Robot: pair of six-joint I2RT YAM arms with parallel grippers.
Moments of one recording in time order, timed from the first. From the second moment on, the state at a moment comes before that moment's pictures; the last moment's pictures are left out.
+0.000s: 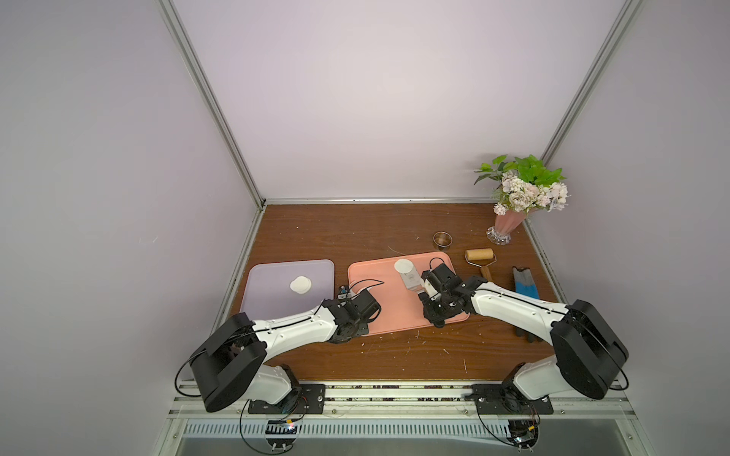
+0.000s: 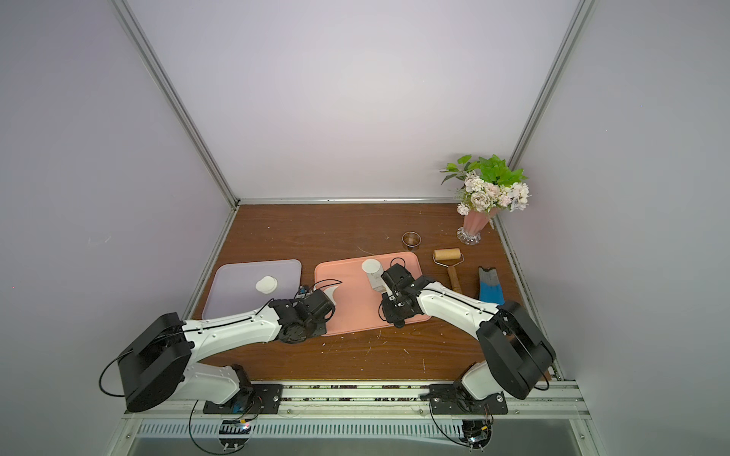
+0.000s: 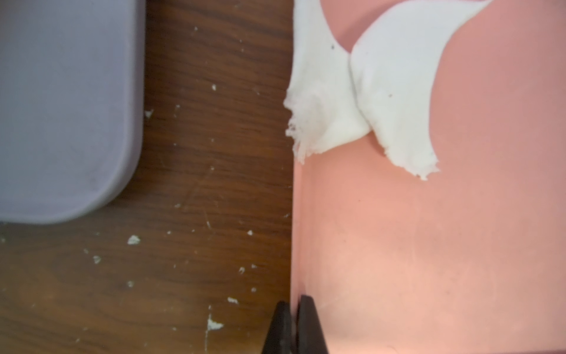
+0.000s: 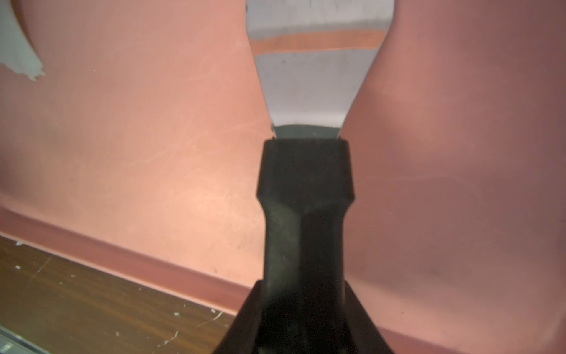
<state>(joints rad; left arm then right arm) -0.88 1.39 0.66 -0.56 -0.22 -1.03 0.72 1.45 0.83 -0.59 -0.02 0.35</state>
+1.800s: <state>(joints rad) -0.01 1.04 1.02 -0.94 -0.36 -0.71 1.00 1.73 1.45 -0.77 0.06 0.07</state>
